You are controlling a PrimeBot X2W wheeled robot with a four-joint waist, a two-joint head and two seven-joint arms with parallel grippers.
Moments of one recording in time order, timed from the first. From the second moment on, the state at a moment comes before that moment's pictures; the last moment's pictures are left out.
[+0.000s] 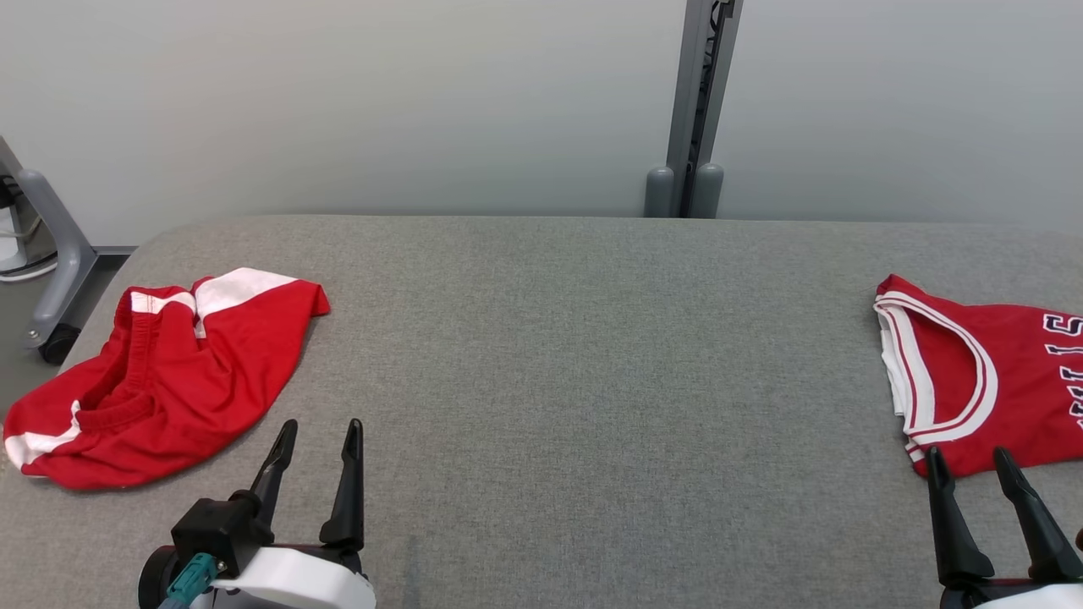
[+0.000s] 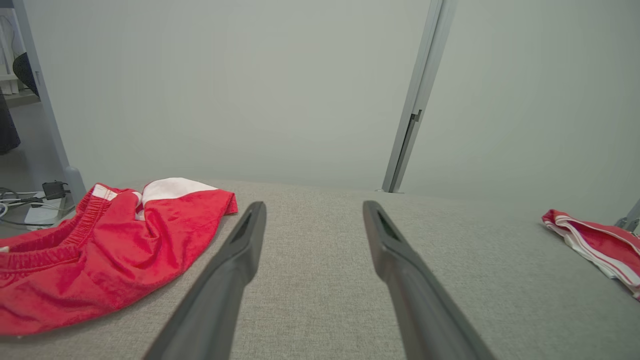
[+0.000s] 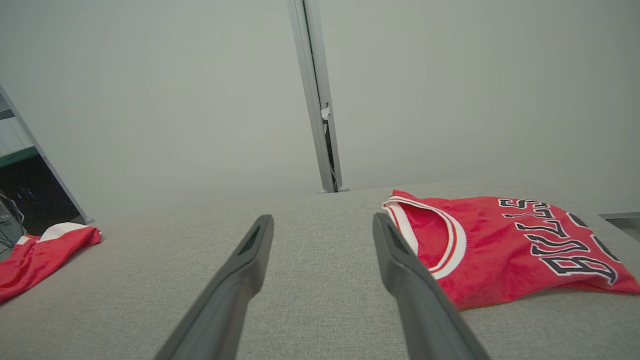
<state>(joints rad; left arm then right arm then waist) -0.03 0.16 -0.24 0.22 -0.40 0.04 -0.26 0.17 -0.17 -0.01 -0.03 0.39 0.13 -0.15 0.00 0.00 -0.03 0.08</state>
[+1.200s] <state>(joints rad) -0.05 0.17 -0.20 0.23 -0.40 0.07 -0.25 0.11 -0.18 0.11 -0.02 0.39 0.13 -0.14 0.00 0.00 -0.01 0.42</state>
